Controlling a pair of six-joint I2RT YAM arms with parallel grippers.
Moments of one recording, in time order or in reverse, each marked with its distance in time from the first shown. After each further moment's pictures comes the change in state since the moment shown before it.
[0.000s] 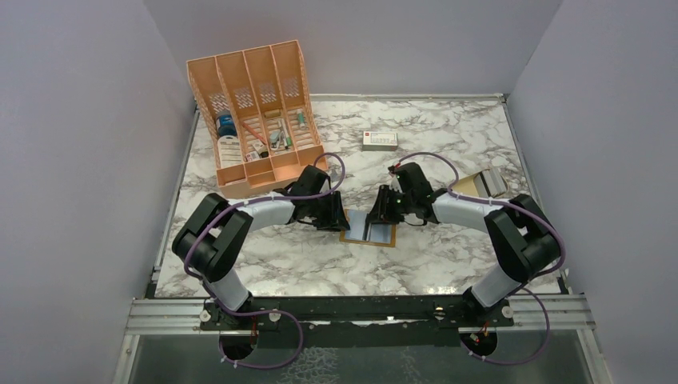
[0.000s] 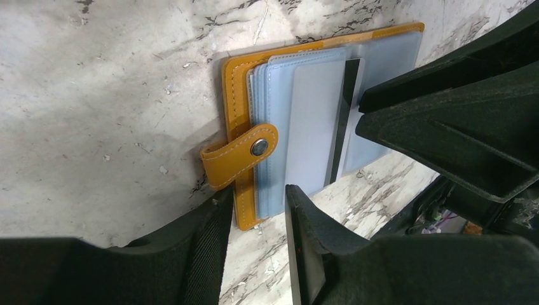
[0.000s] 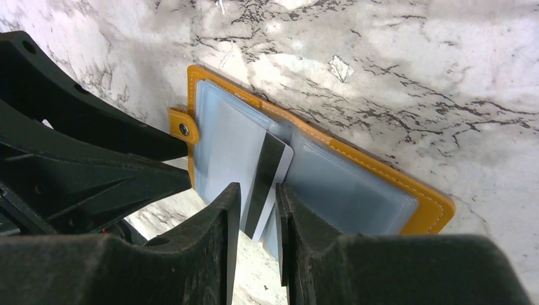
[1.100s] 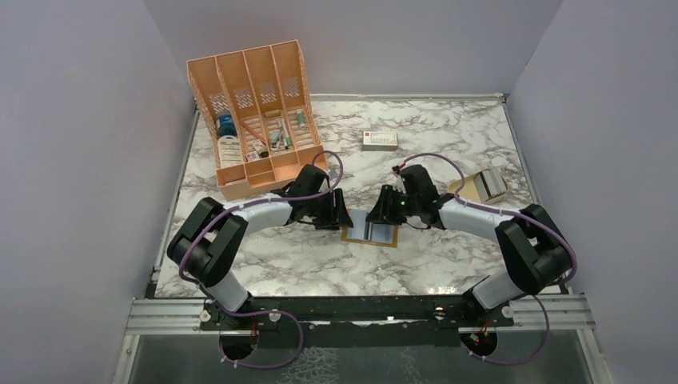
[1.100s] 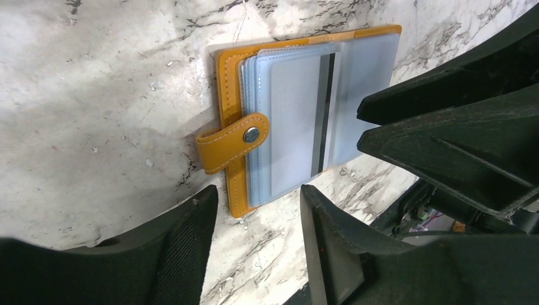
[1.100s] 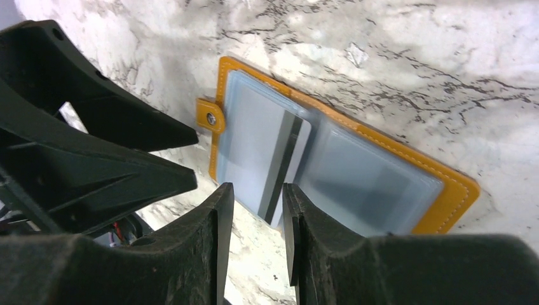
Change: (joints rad) left arm 0.000 -0.039 -0.018 0.022 0.011 -0.032; right arm 0.000 -0.085 -0.058 0.060 -0.012 0.025
